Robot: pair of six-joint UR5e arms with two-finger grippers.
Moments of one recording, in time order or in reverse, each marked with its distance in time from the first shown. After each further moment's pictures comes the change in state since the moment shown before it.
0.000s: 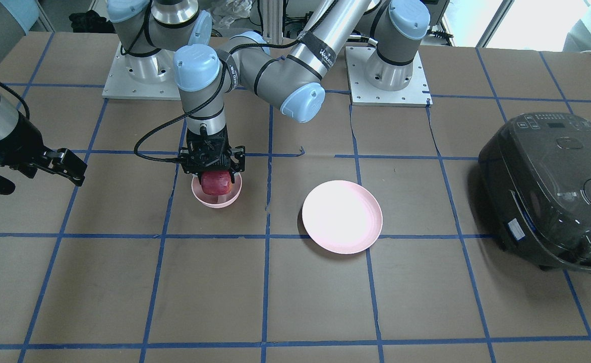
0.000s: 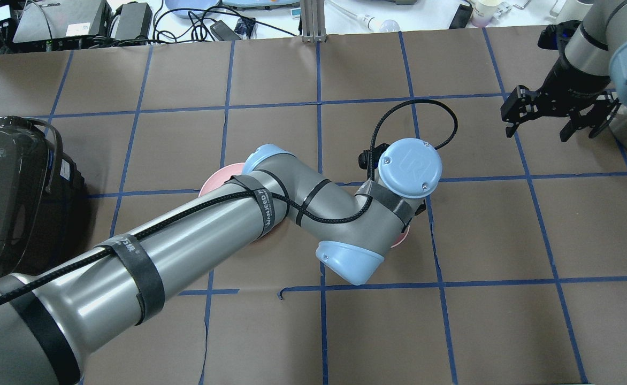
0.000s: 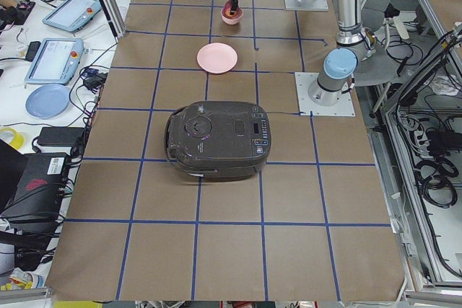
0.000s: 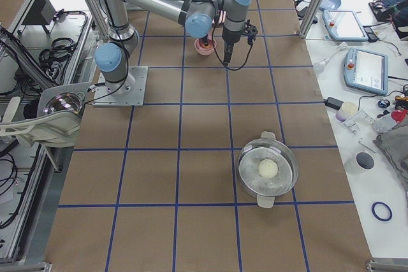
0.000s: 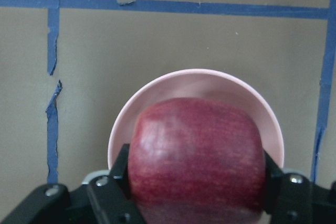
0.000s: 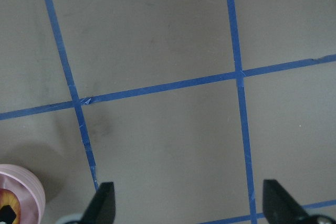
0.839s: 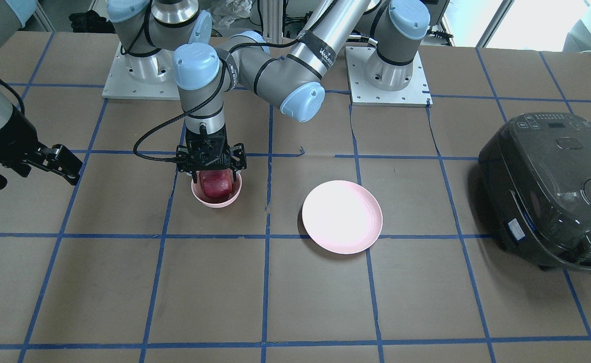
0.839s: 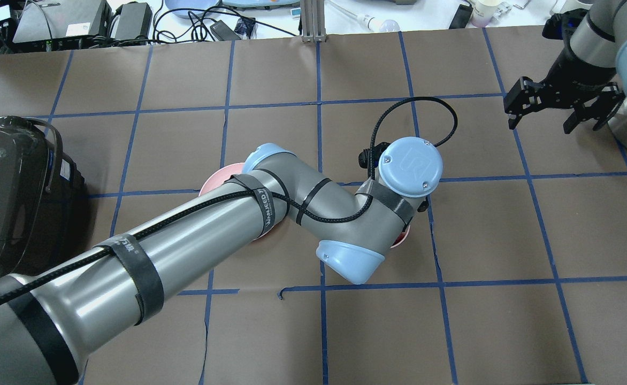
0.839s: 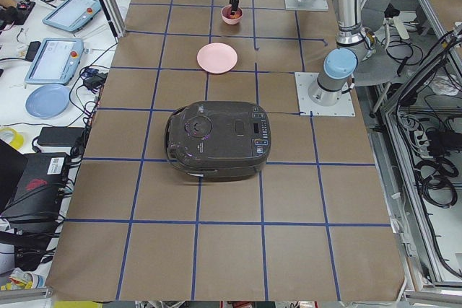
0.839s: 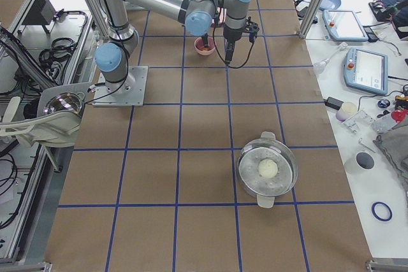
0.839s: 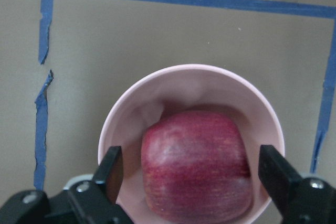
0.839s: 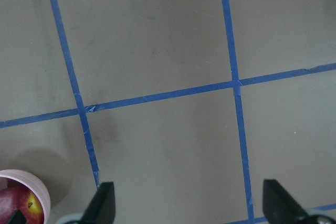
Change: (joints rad) left arm 0.005 0.016 0.006 0.007 -0.003 -0.006; right arm 0.004 -0.021 -0.016 -0.005 0.003 0.000
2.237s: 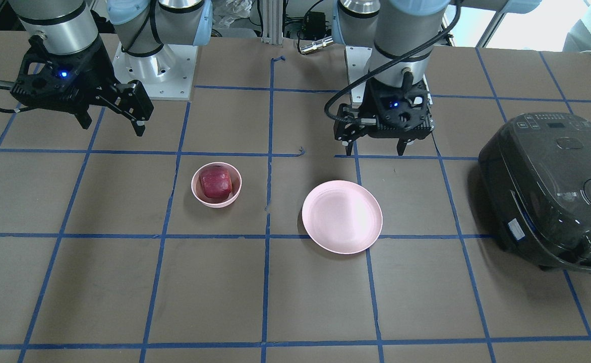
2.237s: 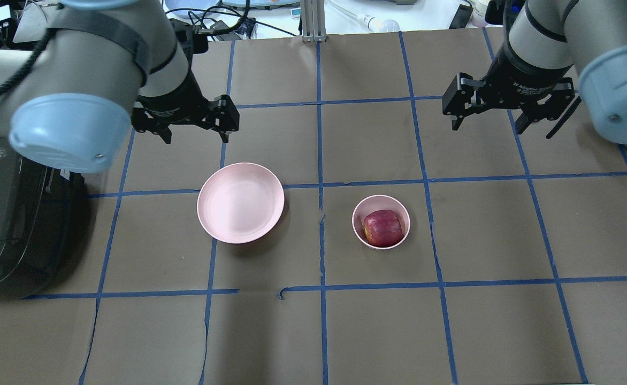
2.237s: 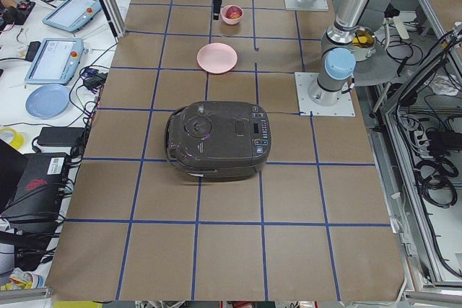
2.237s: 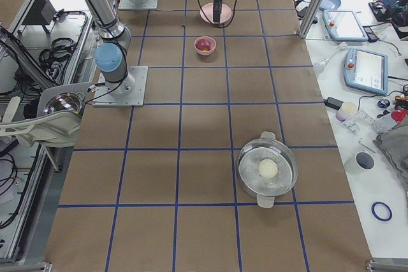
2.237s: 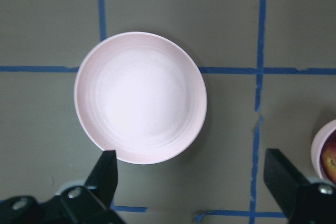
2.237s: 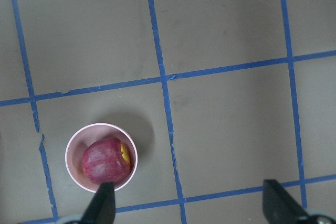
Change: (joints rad) left arm 0.574 0.476 0.011 -0.545 -0.047 0.660; right arm 0.247 -0.167 -0.005 0.095 0.001 0.230
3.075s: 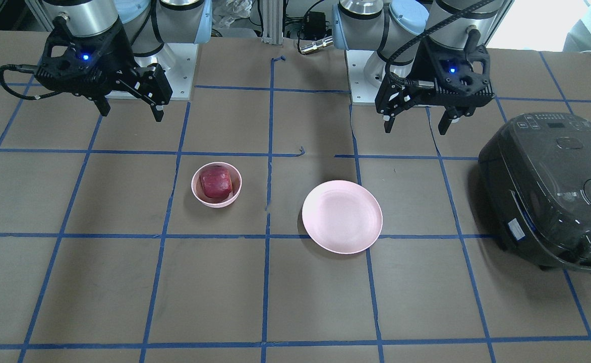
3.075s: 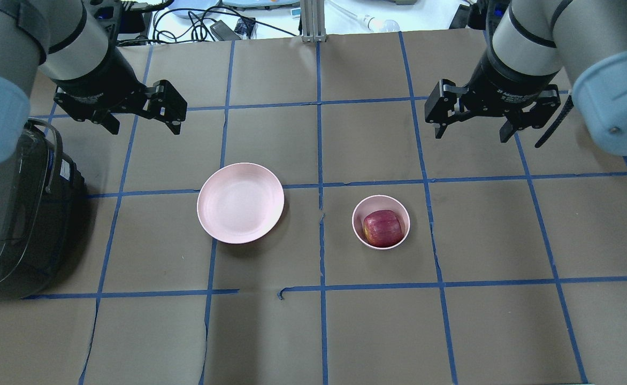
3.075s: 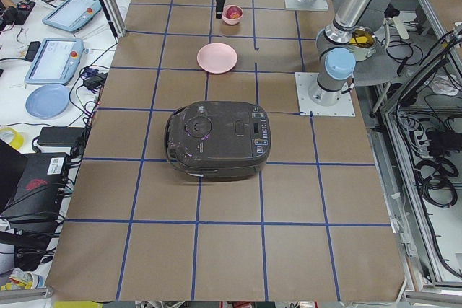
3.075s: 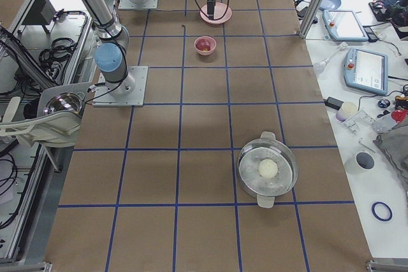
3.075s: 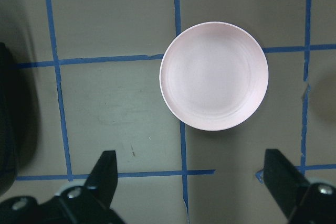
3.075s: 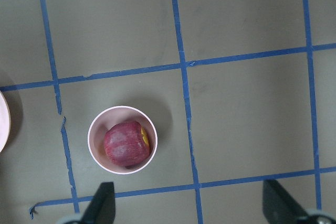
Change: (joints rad) left arm 0.106 0.042 0.065 -0.074 -0.028 0.135; right arm 0.046 -0.017 -0.015 0.030 0.023 0.019
